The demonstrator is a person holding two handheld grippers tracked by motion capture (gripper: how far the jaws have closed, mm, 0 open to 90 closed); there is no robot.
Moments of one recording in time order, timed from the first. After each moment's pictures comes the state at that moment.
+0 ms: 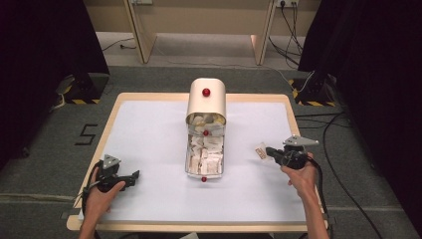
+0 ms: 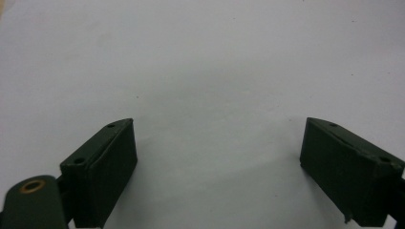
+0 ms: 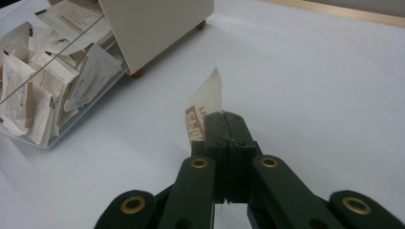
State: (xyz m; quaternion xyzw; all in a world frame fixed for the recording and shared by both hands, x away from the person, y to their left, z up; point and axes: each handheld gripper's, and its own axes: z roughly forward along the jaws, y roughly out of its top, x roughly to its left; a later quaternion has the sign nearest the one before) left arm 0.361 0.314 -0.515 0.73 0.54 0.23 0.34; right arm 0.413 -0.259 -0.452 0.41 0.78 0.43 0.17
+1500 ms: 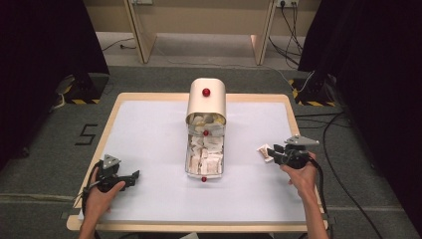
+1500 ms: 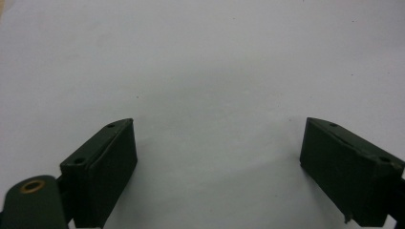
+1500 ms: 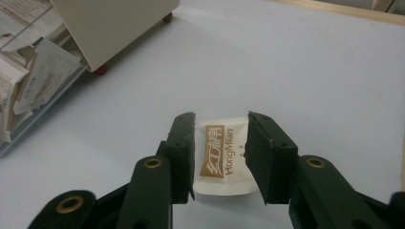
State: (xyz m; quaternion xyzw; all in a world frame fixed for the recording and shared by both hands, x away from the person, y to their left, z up) left arm 0.361 0.314 -0.515 0.73 0.54 0.23 0.34; right arm 0.417 -0.264 -0.455 0.45 0.77 0.41 0.21
